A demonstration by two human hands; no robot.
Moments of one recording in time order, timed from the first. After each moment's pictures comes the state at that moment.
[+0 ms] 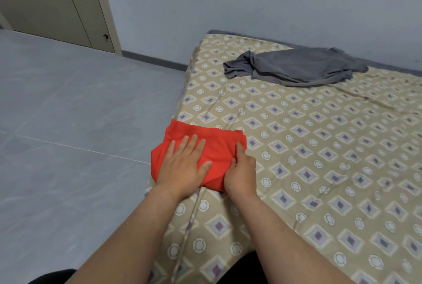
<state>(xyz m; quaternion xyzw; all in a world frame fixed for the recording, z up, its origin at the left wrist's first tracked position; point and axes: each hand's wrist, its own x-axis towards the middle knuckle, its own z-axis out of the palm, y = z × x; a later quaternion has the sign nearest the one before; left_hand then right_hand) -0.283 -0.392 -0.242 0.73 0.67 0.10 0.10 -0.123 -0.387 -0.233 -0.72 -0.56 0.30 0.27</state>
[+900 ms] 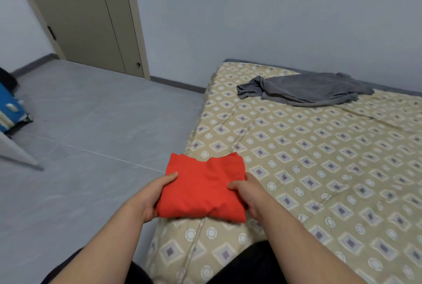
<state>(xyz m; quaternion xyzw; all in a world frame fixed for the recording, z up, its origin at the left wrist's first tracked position) -0.359 -0.485 -0.207 0.10 0.60 0.36 0.70 -0.117 -0.434 -0.181 -0.64 -0.36 0.62 0.26</state>
